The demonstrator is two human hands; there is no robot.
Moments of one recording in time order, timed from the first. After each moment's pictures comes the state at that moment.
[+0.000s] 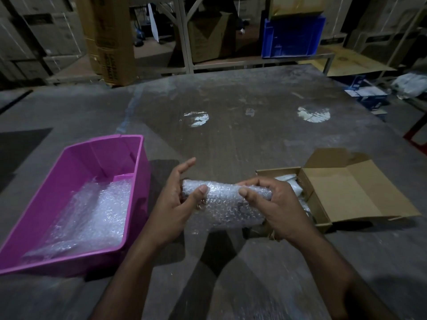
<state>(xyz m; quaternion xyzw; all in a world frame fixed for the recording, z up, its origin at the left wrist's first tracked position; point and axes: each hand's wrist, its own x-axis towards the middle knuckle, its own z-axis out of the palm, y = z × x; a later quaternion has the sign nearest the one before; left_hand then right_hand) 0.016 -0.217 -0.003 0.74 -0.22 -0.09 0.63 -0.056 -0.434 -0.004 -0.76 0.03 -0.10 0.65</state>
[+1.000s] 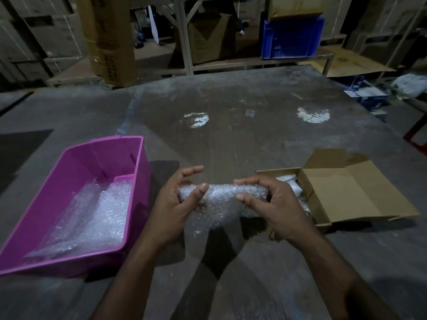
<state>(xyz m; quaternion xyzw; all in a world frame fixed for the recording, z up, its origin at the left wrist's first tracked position) 0.014 -0.218 0.000 0.74 -0.20 -0.07 0.64 -0.059 -0.438 -0.006 -0.75 -0.01 -0.09 0.66</state>
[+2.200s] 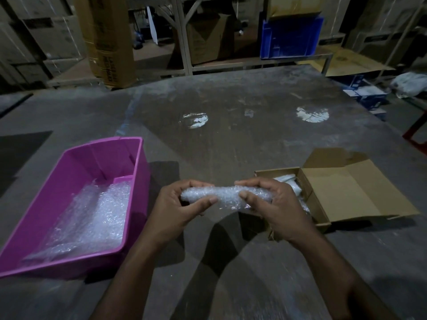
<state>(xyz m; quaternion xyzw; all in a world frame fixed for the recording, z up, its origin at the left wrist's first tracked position) 0.016 -0.219 0.000 0.73 -0.22 -0.11 0.64 -0.062 -0.441 -0.006 -0.74 0.00 -0.08 0.66</state>
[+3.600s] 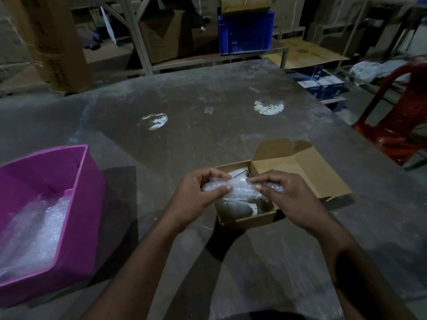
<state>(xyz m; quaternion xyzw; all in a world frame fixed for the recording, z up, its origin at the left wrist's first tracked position) 0.008 -0.359 -0.019 0.71 -0.26 -0.21 0.62 -0.109 -0.566 -0.018 -0.81 0.06 -0.11 0.58</state>
